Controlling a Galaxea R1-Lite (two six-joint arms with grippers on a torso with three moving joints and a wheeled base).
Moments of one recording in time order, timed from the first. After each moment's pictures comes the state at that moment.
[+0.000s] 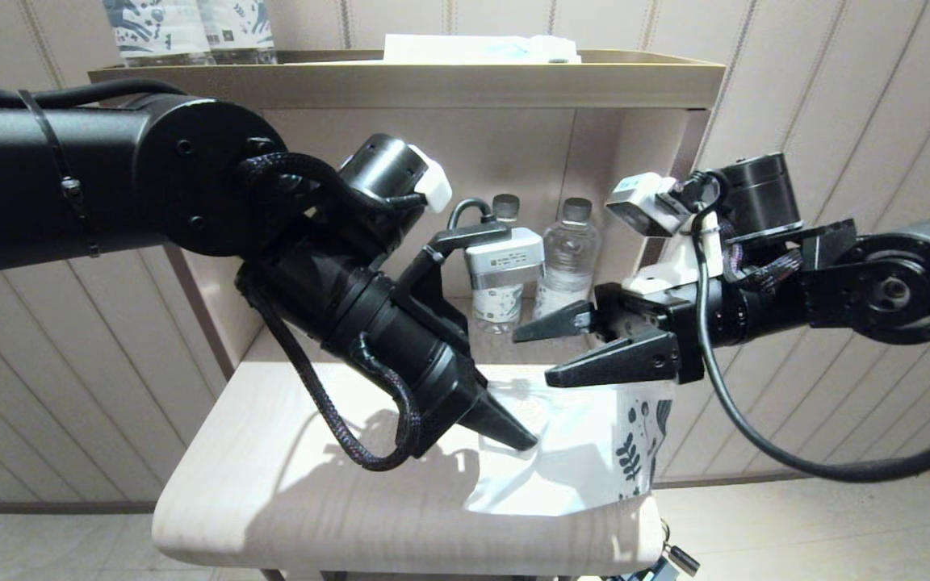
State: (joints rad) left arm -0.75 1.94 -1.82 0.85 -0.73 0.53; right arm 0.39 1.75 -1.29 0.04 1.25 -0.18
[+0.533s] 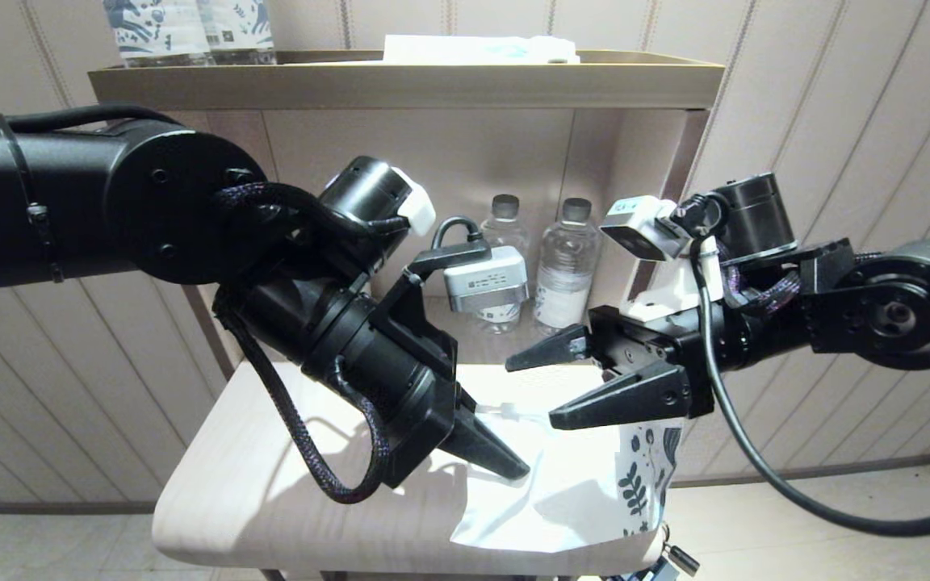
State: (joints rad) left arm -0.74 1.89 -1.69 0.79 -0.79 0.57; right arm 0.42 1.73 -1.22 0.03 1.28 -0.20
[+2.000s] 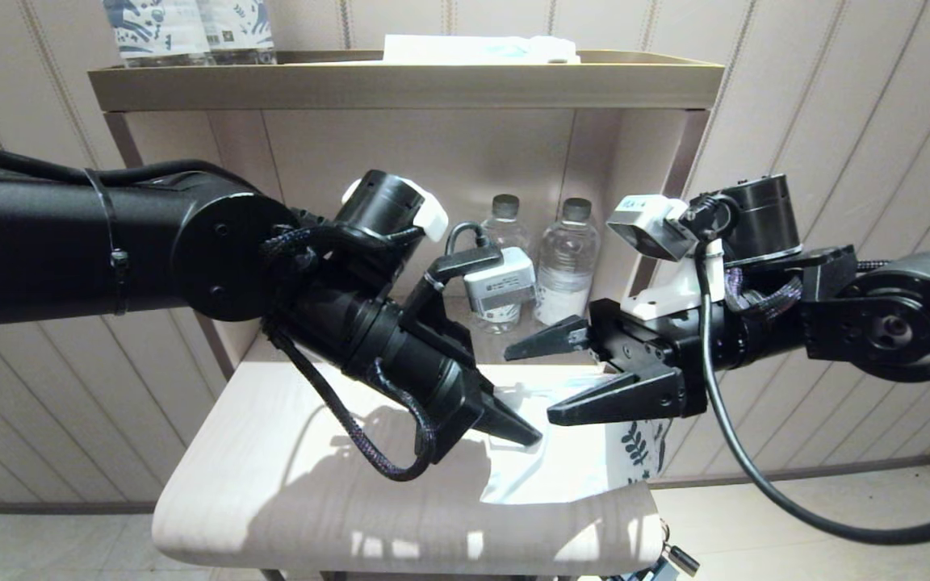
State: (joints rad) left arm -0.73 1.92 -1.61 0.54 -0.75 0.49; right arm 0.41 1.72 -1.18 -0.09 1.27 -0.21
